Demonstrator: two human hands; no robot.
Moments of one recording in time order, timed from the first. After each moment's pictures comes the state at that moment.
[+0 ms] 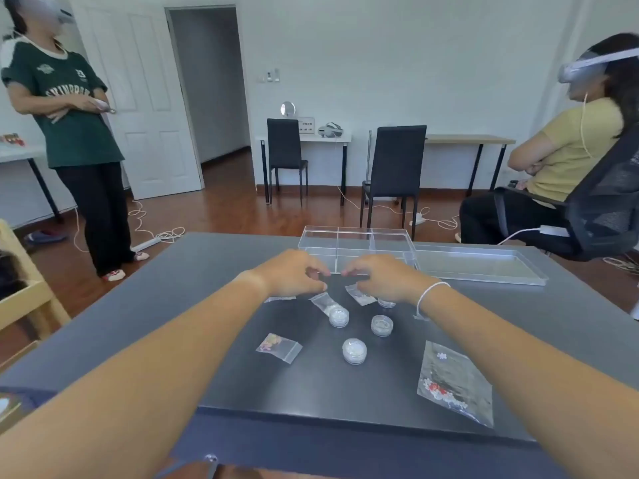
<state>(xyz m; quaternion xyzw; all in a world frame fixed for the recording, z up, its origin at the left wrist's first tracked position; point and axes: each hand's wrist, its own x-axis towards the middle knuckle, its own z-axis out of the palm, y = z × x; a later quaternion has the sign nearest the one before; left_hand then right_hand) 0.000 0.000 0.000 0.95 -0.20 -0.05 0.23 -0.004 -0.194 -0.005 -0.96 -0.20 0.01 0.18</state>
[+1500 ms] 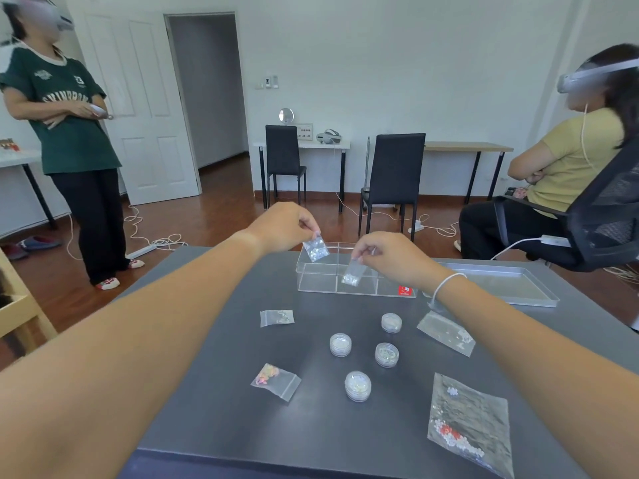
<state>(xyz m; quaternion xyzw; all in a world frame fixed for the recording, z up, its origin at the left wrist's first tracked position) 0.054 0.004 0.066 0.93 -0.20 0.09 0.28 0.021 -0.200 0.035 -0.93 -0.19 -0.10 0.30</state>
